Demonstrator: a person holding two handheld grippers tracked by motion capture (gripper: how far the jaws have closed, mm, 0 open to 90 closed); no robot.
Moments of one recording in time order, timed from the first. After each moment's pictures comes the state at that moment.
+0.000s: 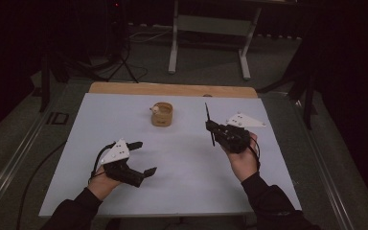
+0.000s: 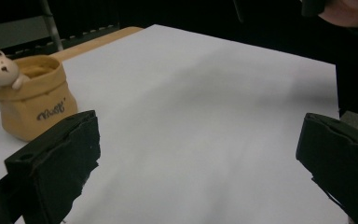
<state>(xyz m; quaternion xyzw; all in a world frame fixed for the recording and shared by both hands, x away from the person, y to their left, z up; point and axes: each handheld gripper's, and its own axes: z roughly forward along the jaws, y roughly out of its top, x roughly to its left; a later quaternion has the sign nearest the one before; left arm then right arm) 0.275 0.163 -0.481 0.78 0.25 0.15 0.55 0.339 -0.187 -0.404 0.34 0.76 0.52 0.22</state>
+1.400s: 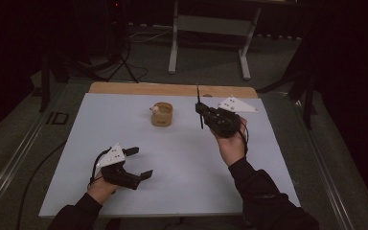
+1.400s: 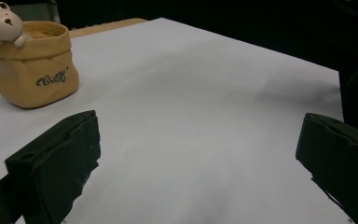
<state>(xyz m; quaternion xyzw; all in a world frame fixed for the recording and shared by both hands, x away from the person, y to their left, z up) 0.277 0.175 -0.507 0.77 0.28 0.13 0.56 0.367 -0.154 -0.375 0.32 0.73 0.57 0.23</state>
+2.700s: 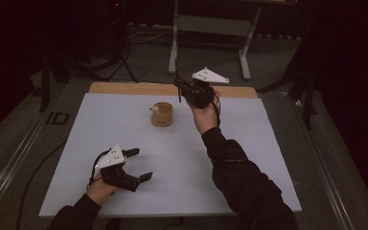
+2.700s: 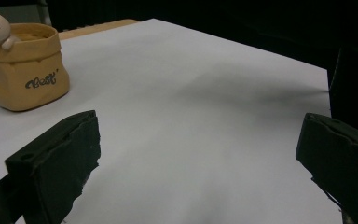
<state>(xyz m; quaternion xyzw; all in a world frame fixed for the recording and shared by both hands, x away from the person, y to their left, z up) 0.274 0.175 -0.506 0.77 0.27 0.12 0.57 0.451 -0.090 -0.370 0.31 0.71 0.59 0.22</state>
